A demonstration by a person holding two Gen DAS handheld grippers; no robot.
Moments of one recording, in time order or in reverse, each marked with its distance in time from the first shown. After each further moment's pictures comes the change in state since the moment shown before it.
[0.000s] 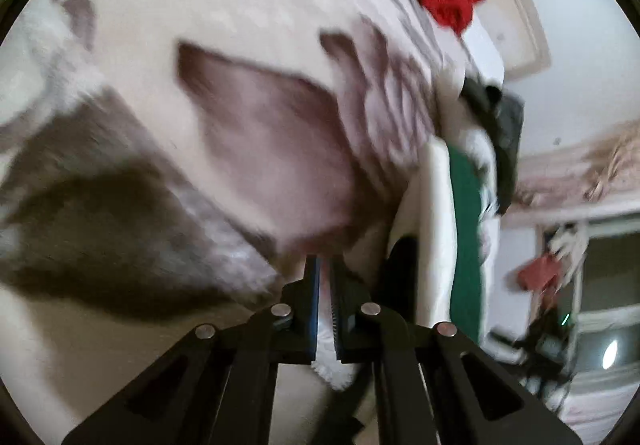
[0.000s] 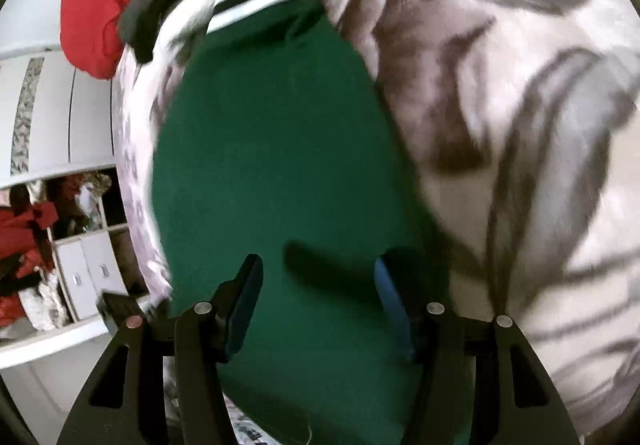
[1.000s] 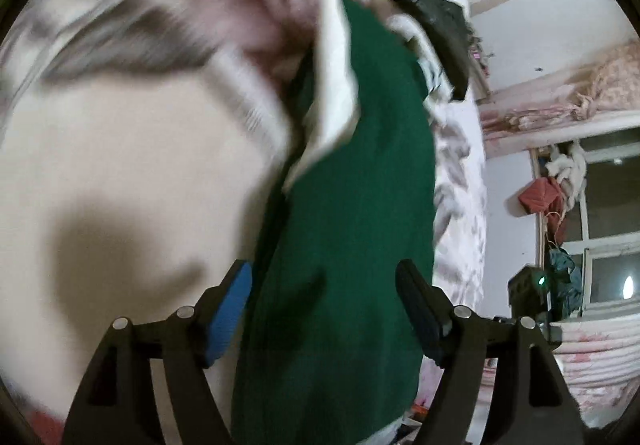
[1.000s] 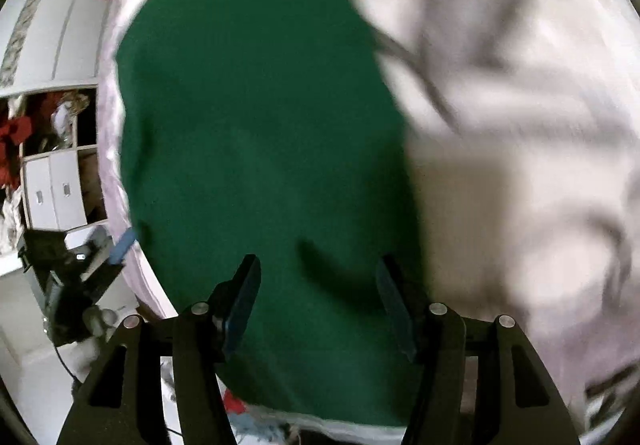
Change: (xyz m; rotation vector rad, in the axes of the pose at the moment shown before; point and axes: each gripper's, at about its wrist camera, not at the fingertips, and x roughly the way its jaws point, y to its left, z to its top) left arm -0.062 -0.039 -0.180 0.144 0.141 0.065; right arm -0.010 -0.068 -0.185 -0.109 0.150 -0.128
